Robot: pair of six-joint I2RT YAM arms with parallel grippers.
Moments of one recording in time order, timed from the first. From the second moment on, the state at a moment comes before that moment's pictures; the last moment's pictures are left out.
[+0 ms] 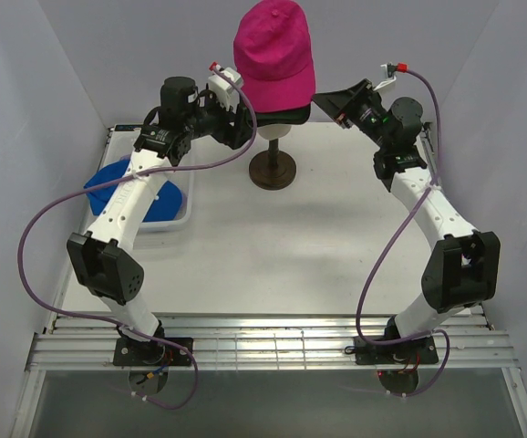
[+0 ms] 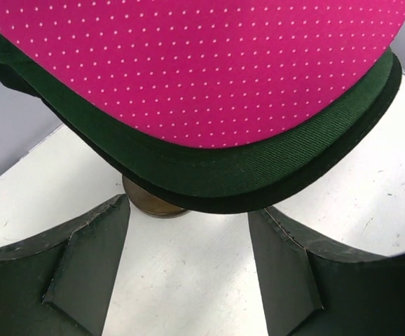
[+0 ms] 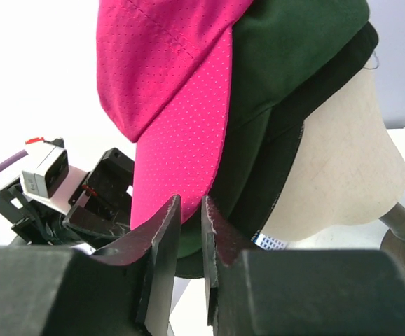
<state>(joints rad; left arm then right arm) -0.35 1.70 1.82 -0.42 0.49 0.16 0.23 1.60 1.38 0.48 -0.54 1.04</state>
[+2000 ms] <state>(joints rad) -0.35 1.75 1.91 -0.46 0.48 0.13 0.23 1.56 1.33 0.29 -0.47 1.00</state>
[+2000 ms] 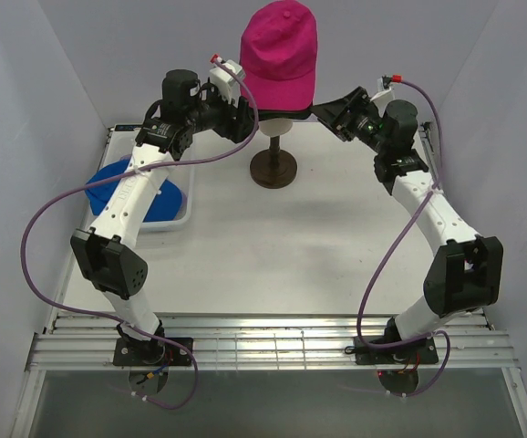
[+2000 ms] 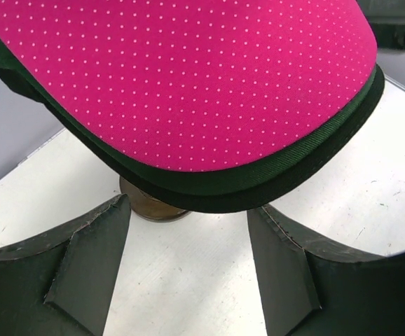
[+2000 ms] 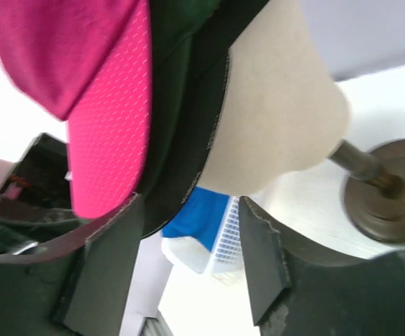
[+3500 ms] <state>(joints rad) -0.36 1.75 1.91 -0.49 0.49 0.13 0.22 2.21 2.23 0.42 -0.30 0.93</state>
